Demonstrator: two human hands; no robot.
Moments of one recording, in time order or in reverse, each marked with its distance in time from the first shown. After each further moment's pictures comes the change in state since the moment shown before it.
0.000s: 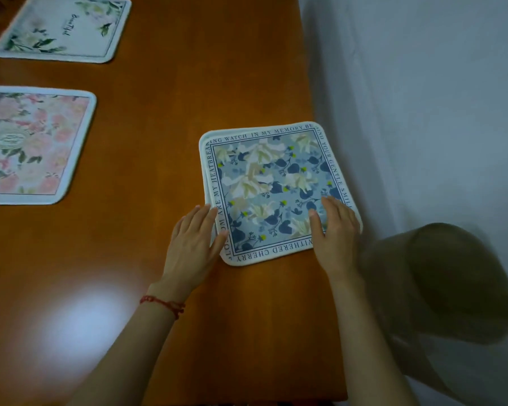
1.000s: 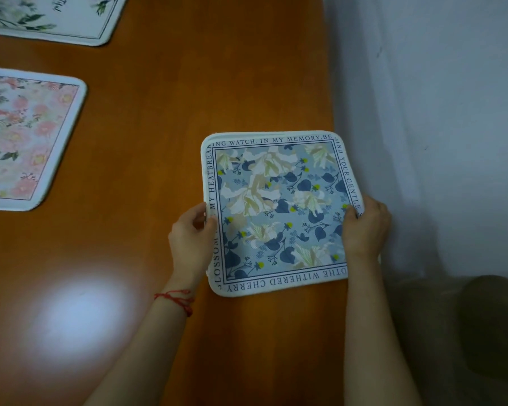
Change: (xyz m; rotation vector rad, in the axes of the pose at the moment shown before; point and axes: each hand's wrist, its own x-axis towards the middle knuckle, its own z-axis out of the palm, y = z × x) left_hand 0.064 0.008 0.009 -0.825 0.301 -0.512; right_hand 0.091 0.029 0.029 -0.009 0.151 0.299
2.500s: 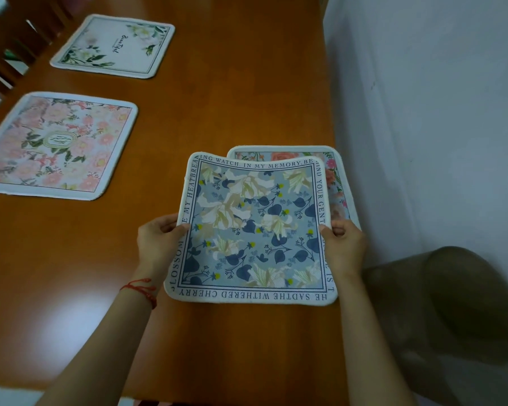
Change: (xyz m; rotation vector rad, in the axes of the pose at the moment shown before) left_hand -0.023 -0.012 -0.106 -0.101 0.049 -0.165; right_hand -0.096 -0.042 -0.047 0.462 -0.201 0.108
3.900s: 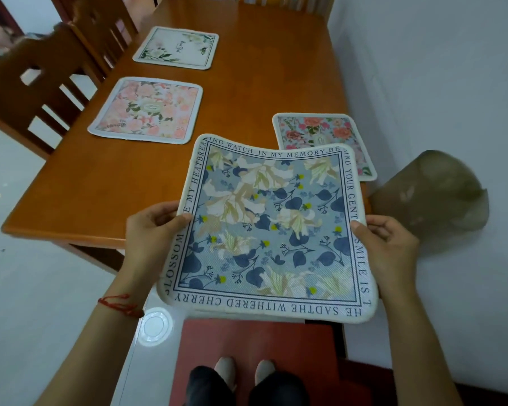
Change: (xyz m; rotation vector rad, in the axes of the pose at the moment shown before) left_hand -0.212 -0.043 -0.248 -0.154 -0.096 0.169; right_hand -0.323 -0.026 -0.072 0.280 0.024 -0.086
